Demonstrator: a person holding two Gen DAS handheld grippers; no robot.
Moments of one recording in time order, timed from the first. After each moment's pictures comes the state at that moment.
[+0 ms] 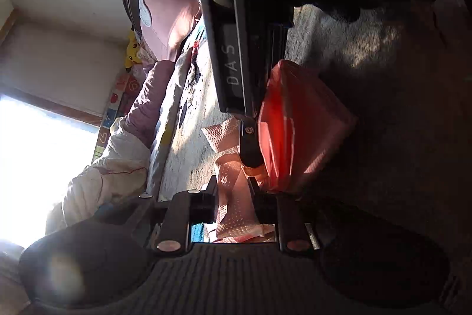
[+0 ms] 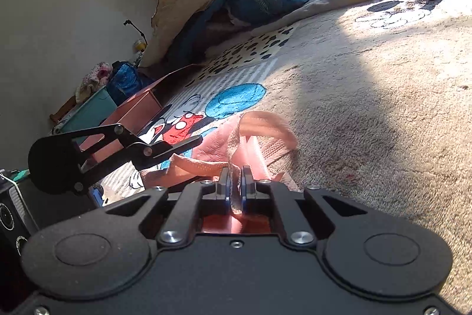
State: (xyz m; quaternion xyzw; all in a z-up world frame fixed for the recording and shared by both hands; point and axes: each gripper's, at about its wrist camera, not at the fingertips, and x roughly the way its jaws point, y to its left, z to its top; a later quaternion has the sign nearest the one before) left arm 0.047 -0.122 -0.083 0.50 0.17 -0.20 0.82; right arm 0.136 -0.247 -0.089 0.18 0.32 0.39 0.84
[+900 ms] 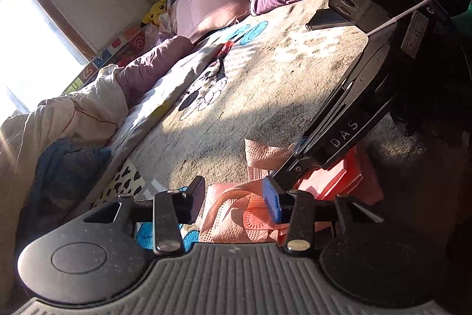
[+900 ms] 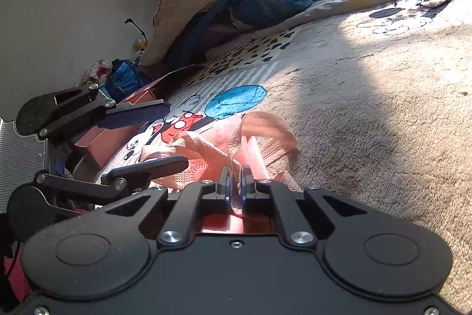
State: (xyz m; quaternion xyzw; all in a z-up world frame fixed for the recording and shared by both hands) left arm 0.082 -0.093 -0.050 0.39 0.23 -0.24 0.86; right arm 0.130 -0.243 -0.088 0.16 0.31 0.39 0.85
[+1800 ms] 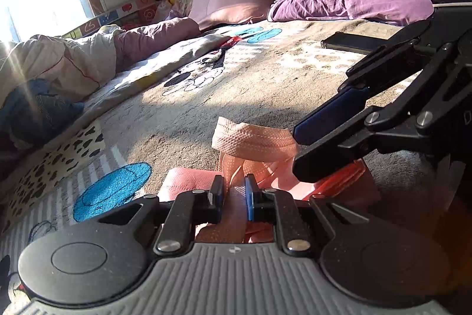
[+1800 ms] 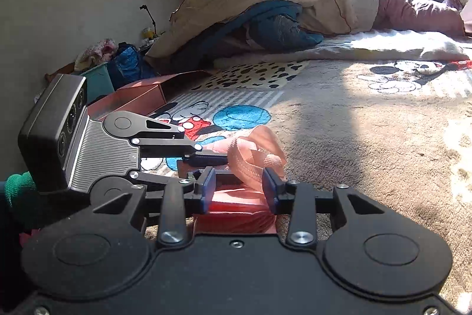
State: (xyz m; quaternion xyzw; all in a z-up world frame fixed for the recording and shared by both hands) left arm 0.083 -0.072 -0.061 0.20 0.25 -0.27 0.91; right arm 0.084 -0.252 -0.051 0.02 0.26 0.40 0.88
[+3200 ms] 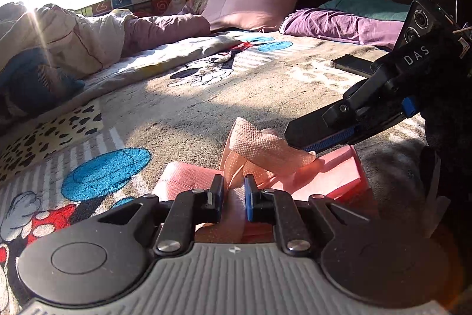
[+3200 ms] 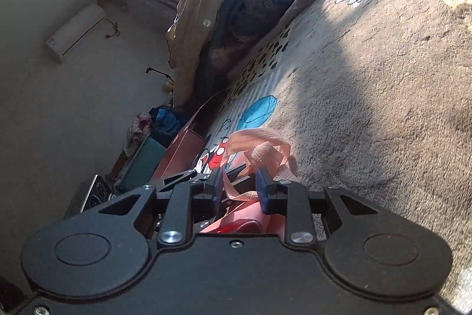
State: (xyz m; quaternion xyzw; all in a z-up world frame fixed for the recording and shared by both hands) left arm 0.092 -0.051 -0.062 0.10 0.27 -0.27 0.92; right arm 0.123 -0.292 -0.091 0.34 0.34 0.42 0.77
